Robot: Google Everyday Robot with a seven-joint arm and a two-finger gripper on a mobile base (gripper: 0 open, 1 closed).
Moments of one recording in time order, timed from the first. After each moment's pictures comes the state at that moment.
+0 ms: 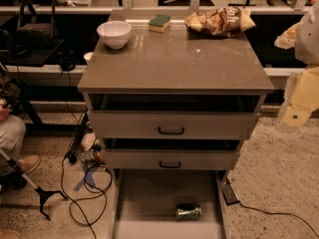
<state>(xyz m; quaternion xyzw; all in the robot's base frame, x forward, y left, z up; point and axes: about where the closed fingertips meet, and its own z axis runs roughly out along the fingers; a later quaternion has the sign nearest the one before) 0.438 -0.216 0.977 -0.60 0.78 -0.04 0.16</state>
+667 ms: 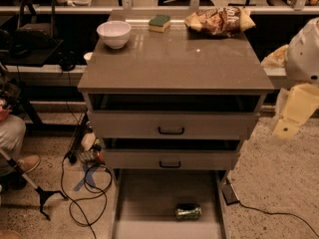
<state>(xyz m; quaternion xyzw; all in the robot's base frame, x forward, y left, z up) 0.437 -0.207 0.943 -0.61 0.77 0.04 0.17</state>
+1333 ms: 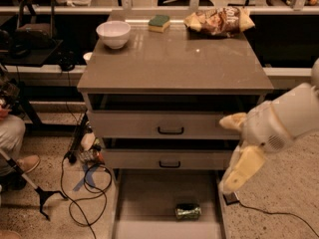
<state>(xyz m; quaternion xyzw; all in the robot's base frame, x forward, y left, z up) 0.409 -0.142 0.816 -0.58 0.75 0.24 0.22</state>
